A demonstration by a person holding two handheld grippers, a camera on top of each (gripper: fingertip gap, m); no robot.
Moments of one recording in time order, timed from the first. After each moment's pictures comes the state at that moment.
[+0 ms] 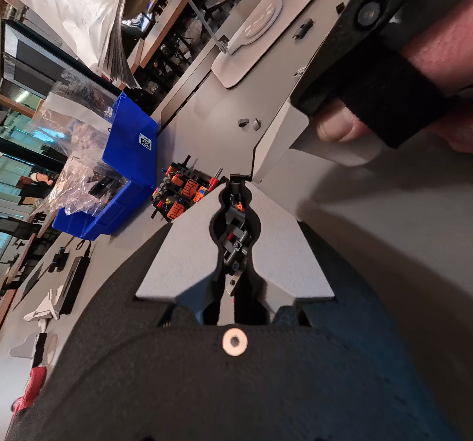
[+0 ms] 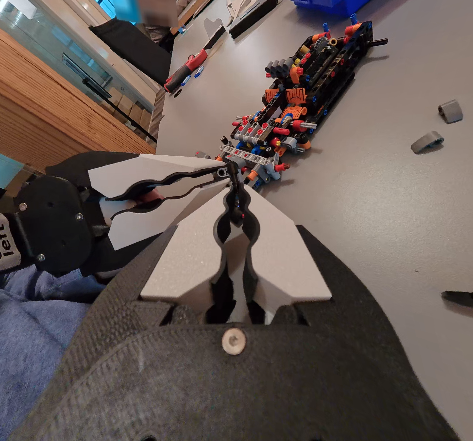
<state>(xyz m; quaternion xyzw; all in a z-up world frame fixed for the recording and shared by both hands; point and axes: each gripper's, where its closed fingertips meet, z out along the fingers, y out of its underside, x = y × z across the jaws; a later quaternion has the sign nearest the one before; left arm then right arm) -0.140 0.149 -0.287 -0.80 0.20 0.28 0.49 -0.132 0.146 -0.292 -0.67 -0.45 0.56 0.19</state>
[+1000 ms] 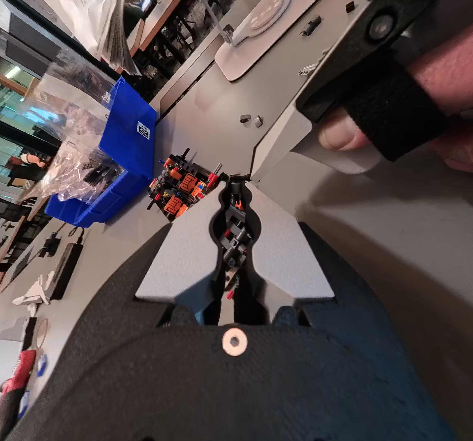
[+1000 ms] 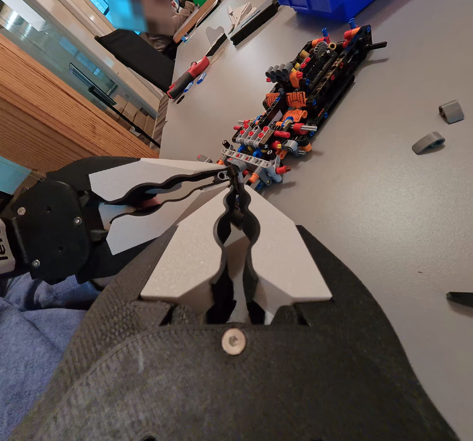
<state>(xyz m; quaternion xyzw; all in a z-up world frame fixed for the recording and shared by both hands) -0.141 0.147 -0.287 -0.82 0.17 0.27 0.48 -0.133 0.147 -0.289 -0.67 -0.44 0.57 0.19</state>
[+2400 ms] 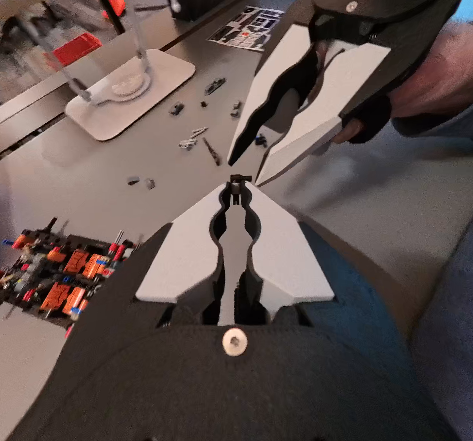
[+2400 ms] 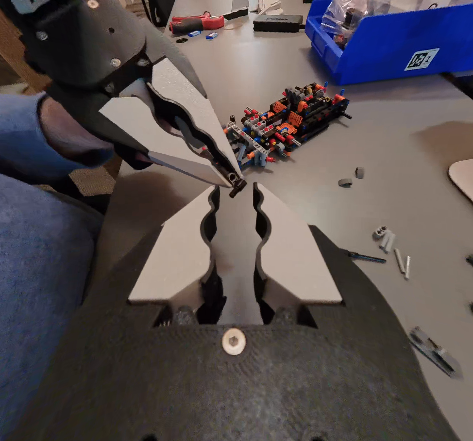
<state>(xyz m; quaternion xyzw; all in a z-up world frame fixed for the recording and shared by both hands) -0.059 0.151 -0.258 -0.83 0.26 -0.07 0.49 -0.057 0.149 -0.251 -0.55 -0.63 0.44 0.33</state>
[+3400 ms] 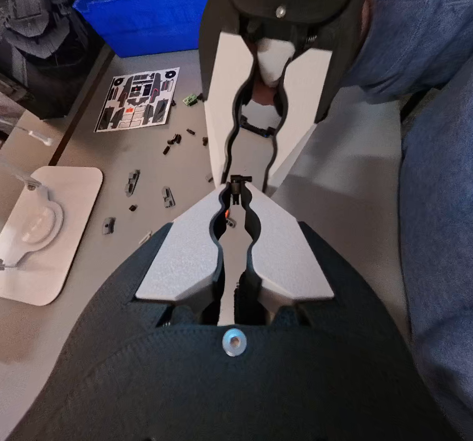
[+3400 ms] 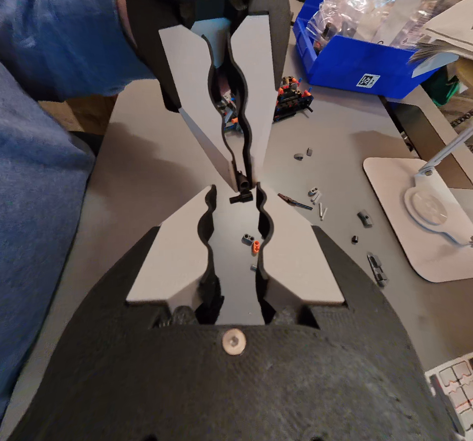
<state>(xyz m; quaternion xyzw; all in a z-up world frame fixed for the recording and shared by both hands) 0.046 0.180 -0.217 -0.74 0.51 -0.16 0.42 0.030 0.172 -0.222 -0.50 -0.69 0.35 0.38</state>
